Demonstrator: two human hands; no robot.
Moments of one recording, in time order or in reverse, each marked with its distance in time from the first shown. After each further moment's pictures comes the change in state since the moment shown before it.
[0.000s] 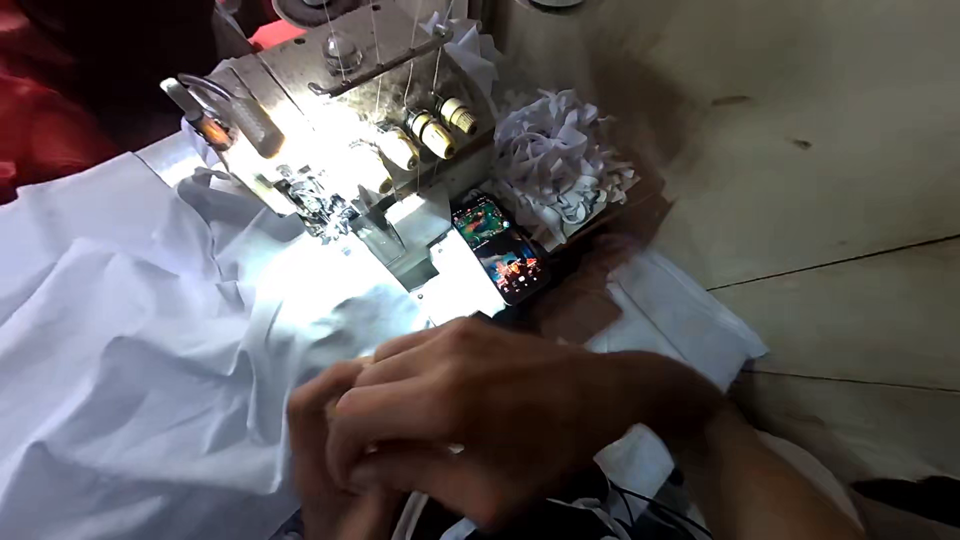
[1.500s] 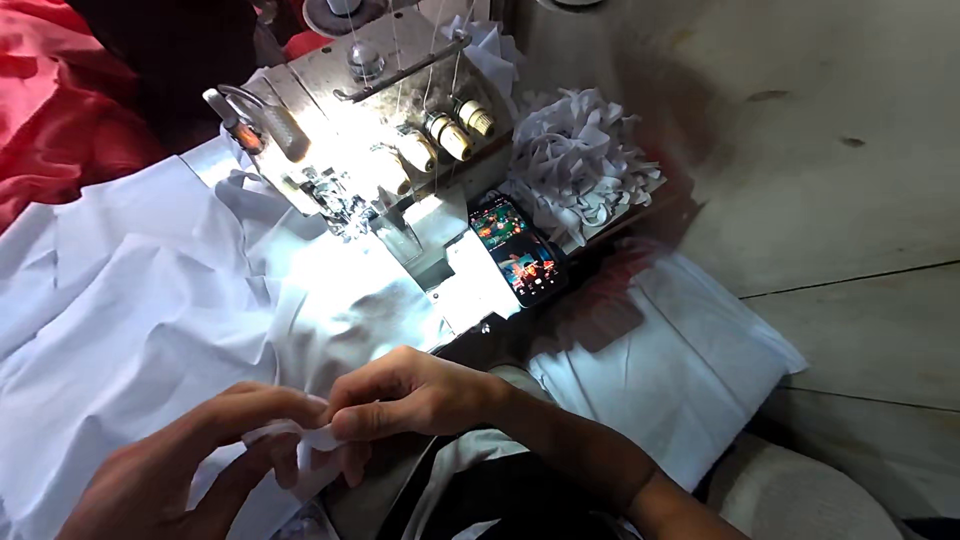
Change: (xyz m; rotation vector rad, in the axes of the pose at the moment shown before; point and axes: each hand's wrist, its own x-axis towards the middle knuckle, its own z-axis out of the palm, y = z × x) left_hand 0.037 0.039 -0.132 0.364 -0.542 -0.232; right_hand 0.003 0.074 0.084 0.925 0.085 0.070
